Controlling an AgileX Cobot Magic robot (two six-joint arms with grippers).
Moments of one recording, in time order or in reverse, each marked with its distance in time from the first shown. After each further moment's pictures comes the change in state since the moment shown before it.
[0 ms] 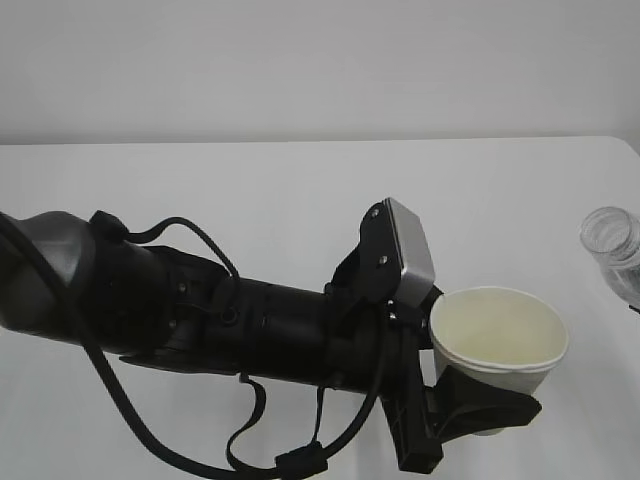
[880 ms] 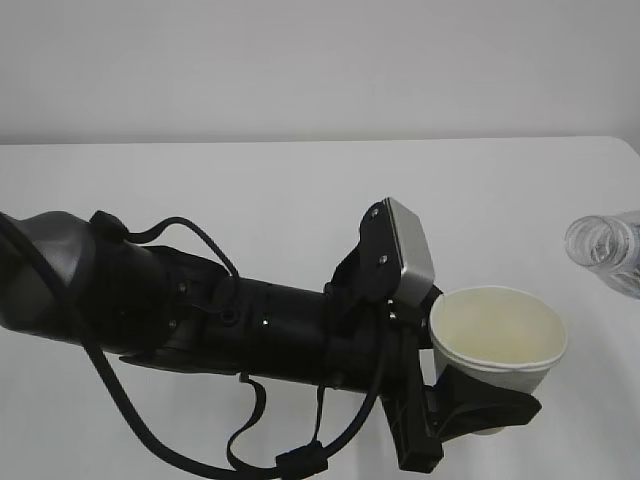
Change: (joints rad) left arm 0.000 0.000 0.000 -0.002 0.002 0.000; right arm 0.000 0.000 -0.045 -0.182 -0.021 -0.001
